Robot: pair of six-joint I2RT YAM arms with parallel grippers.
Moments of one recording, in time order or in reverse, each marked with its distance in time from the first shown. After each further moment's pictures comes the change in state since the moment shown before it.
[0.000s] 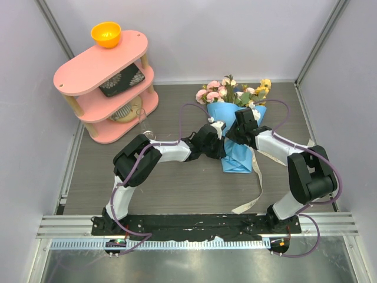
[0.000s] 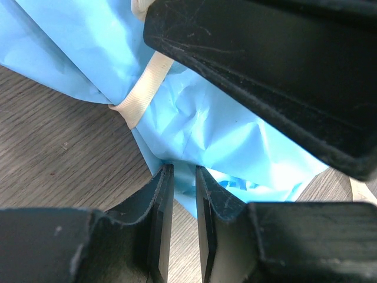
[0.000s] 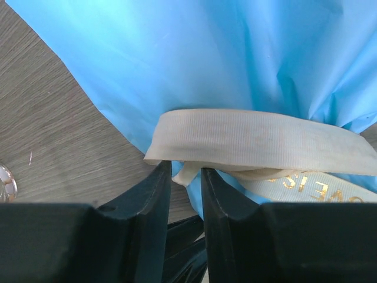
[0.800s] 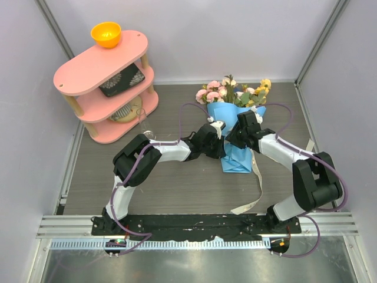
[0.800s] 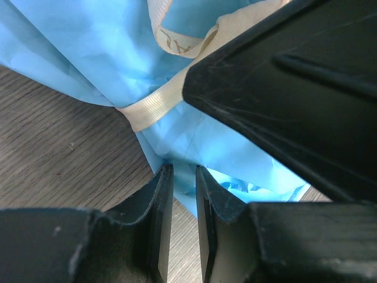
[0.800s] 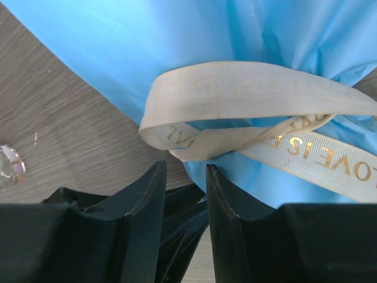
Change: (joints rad) left arm 0.005 0.000 0.000 -0.005 -0.003 0.004; right arm 0.001 -0.088 -0.043 -0.057 -0.050 0.042
